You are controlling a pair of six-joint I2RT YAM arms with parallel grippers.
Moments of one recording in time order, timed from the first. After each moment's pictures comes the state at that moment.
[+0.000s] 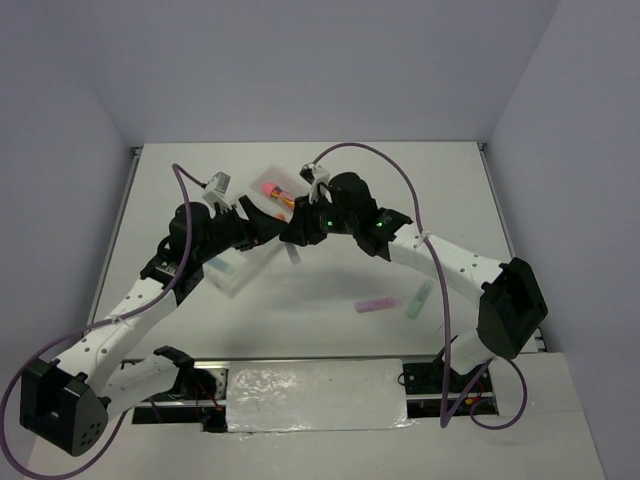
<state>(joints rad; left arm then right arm) -0.40 1.00 0.75 0.02 0.32 -0.82 0.75 1.51 1.18 -0.10 -0.38 0.41</state>
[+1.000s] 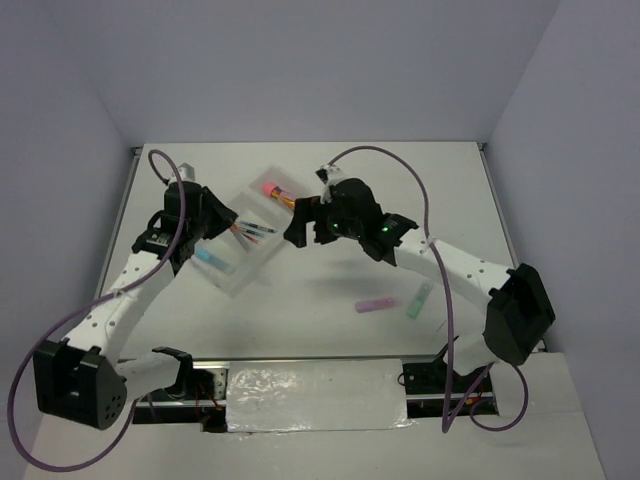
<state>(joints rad) -0.26 1.11 0.91 -0.32 -0.01 -0.76 0.76 1.49 1.14 -0.11 -0.19 0.49</state>
